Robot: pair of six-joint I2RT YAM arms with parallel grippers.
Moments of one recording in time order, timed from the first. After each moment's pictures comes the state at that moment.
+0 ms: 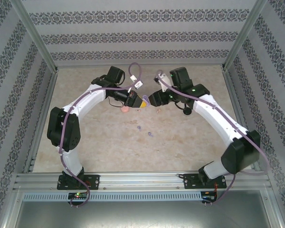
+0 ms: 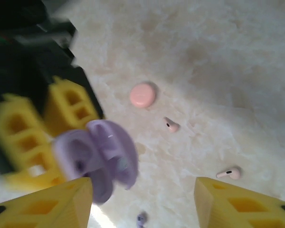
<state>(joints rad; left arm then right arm) -0.37 1.84 1.52 -0.66 1.10 0.19 0.42 1.43 1.36 -0.68 -0.42 0.03</state>
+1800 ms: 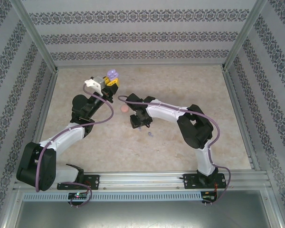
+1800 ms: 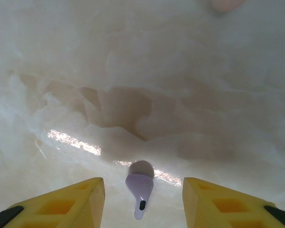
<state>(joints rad) -0.29 1.30 0.67 0.92 0.31 -0.14 0.79 2.05 1.51 -0.81 -0.01 0.47</state>
